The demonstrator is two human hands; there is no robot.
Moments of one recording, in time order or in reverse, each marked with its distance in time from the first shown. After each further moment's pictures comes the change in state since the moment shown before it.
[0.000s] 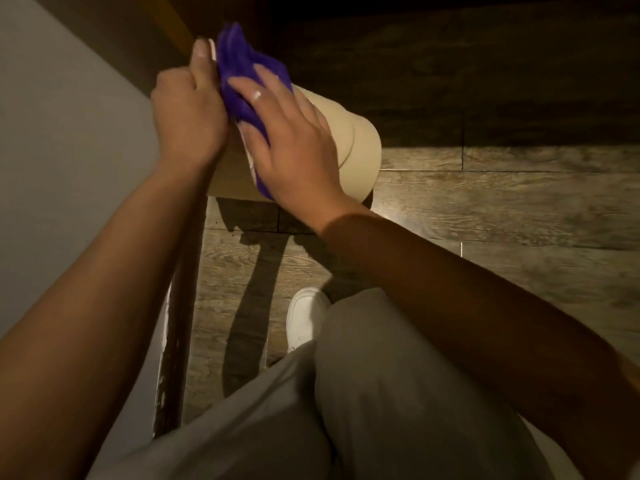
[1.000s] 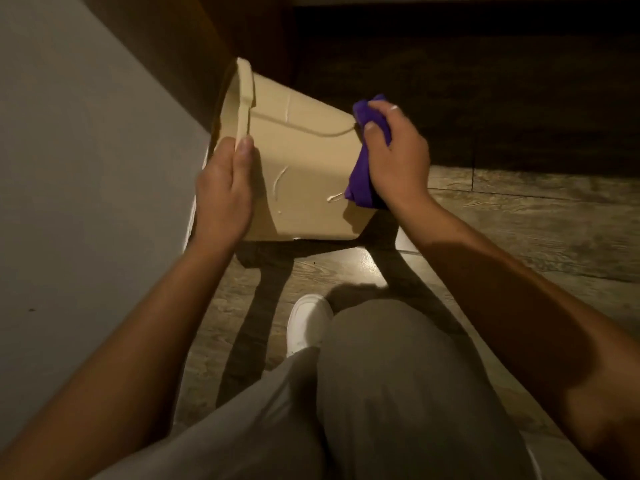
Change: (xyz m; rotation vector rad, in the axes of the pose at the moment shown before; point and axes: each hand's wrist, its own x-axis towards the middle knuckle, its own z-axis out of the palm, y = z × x) left_hand -0.077 -0.048 0.002 -0.023 -0.061 0.010; right_hand -0.002 0.077 -0.054 0.138 -0.065 0.537
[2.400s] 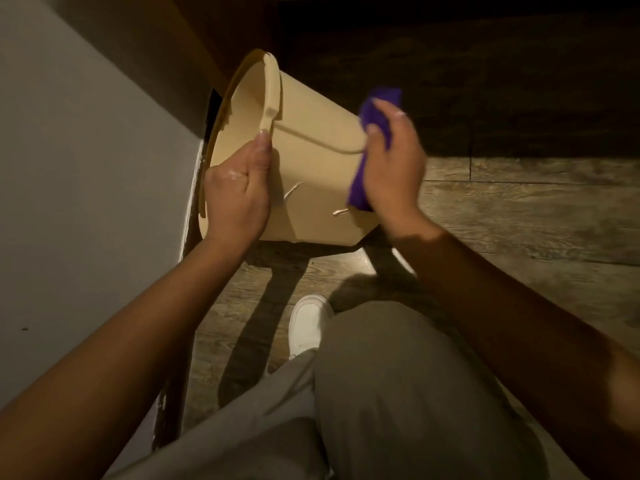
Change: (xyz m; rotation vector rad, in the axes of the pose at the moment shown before) left_hand 0.003 0.022 0.022 -0.001 0.031 0.187; right_hand -0.009 0.012 0.014 0.159 0.202 0.030
